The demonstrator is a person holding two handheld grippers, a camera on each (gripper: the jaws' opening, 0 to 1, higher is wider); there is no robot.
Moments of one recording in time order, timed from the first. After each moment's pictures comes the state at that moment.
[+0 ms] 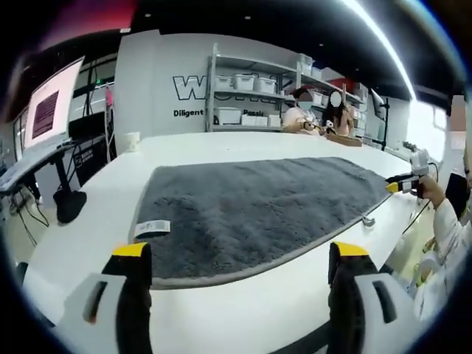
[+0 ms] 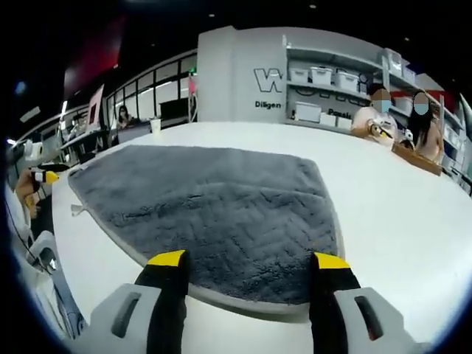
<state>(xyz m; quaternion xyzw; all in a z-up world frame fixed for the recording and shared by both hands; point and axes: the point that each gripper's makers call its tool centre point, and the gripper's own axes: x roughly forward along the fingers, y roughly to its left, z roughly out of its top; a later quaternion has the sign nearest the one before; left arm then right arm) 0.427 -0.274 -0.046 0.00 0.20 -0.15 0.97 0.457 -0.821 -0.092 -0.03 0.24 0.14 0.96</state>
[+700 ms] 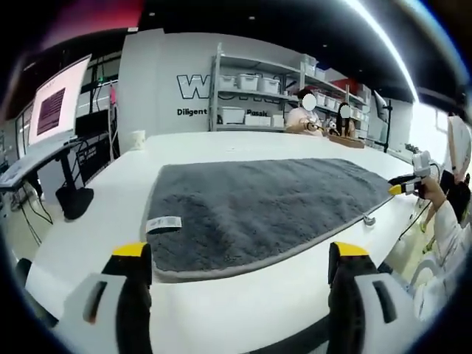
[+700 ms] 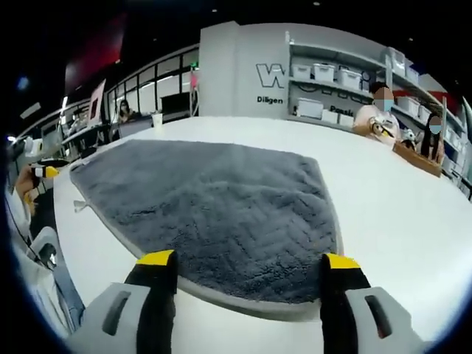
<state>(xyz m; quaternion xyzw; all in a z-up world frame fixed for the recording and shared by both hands) 0.421 -0.260 -0.042 0.00 0.20 -0.15 0.97 0.451 -0.819 -0.082 -0.06 0.25 0.13 0.96</state>
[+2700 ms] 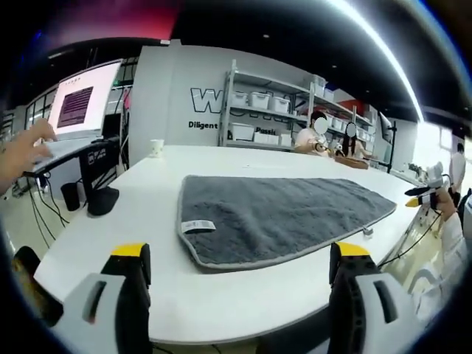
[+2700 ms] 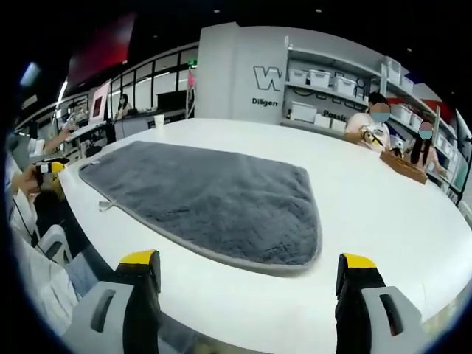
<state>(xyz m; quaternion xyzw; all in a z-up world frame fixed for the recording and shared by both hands) 0.398 -0.213 -0.027 -0.04 0.16 -0.13 0.98 0.386 -0.813 -0.042 -0.07 0.26 0.12 0.96</state>
